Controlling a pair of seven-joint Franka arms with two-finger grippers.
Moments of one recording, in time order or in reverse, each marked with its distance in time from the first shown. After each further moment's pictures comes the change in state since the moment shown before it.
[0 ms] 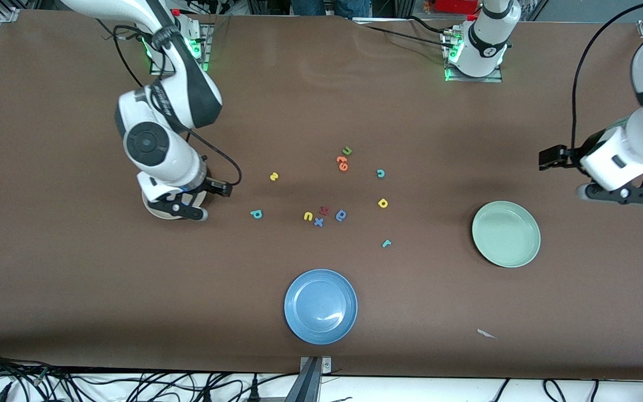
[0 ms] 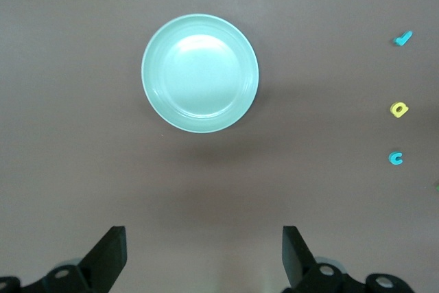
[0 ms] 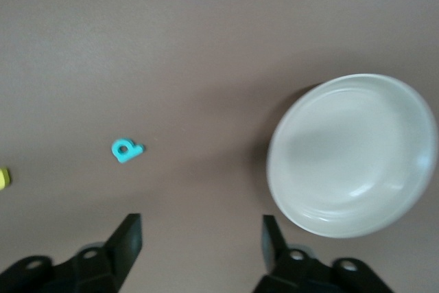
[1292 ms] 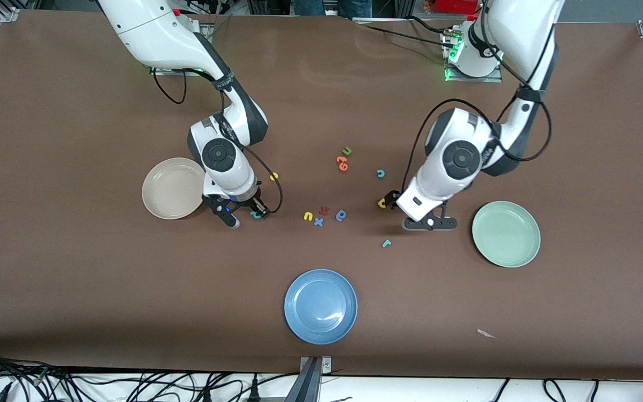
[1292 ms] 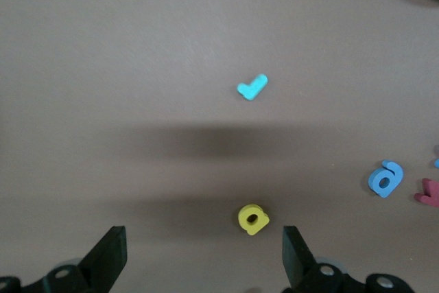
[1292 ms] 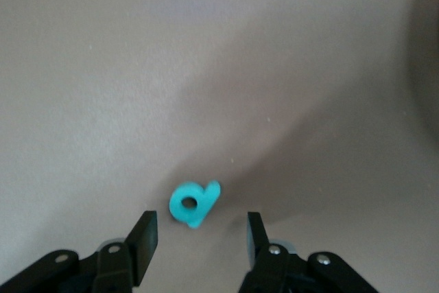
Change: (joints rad) left arm -0.386 0.250 -0.026 -0.345 -0.143 0.820 -0.461; right arm 0.126 0.237 -0.029 -0.033 0.001 0.435 0.592
